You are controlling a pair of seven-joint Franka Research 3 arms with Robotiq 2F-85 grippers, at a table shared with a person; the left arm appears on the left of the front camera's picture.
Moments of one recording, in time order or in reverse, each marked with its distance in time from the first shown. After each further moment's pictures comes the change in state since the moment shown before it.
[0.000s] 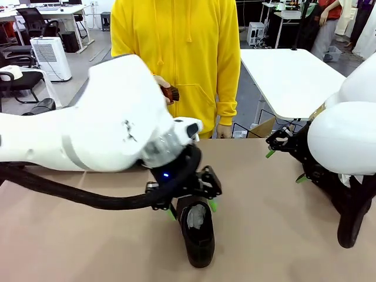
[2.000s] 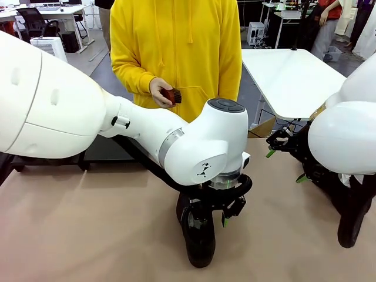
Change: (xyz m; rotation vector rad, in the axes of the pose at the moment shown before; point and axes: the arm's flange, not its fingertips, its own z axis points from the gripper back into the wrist) left arm 0.056 -0.058 -0.125 0.328 -0.035 0.113; right arm 0.000 0.000 0.000 0.000 0.001 -0.001
